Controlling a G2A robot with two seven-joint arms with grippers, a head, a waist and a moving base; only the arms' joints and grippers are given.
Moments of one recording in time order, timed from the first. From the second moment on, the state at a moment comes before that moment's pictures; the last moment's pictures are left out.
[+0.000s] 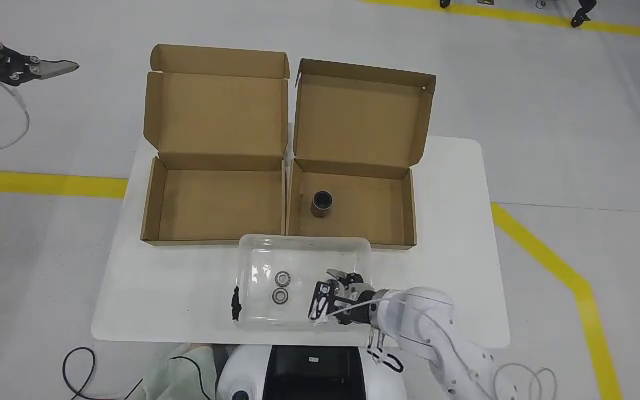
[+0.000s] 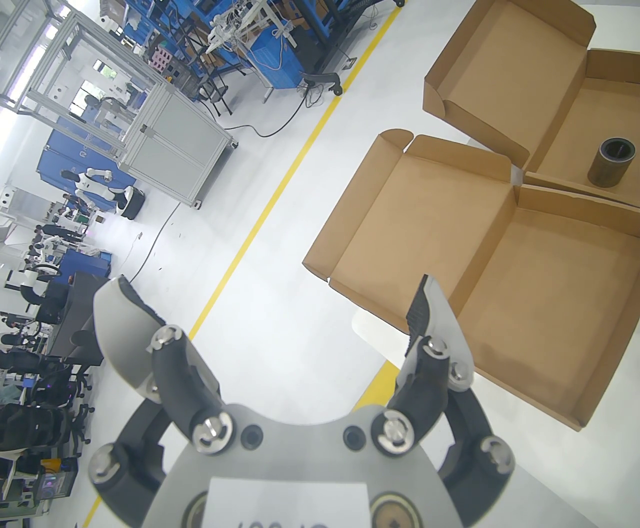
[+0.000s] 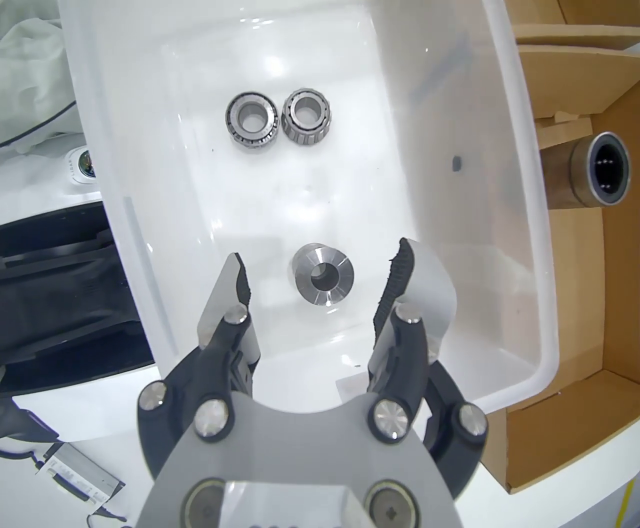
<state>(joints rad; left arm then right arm) 0.56 -0.16 -1.11 -1.50 0.89 -0.82 -0.11 -1.46 -1.21 0.94 -1.94 -1.51 -0.68 0.77</state>
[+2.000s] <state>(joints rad) 0.56 -0.16 -1.11 -1.50 0.89 -0.82 -0.11 -1.25 -1.20 1.01 -1.73 -1.21 -0.82 -0.04</state>
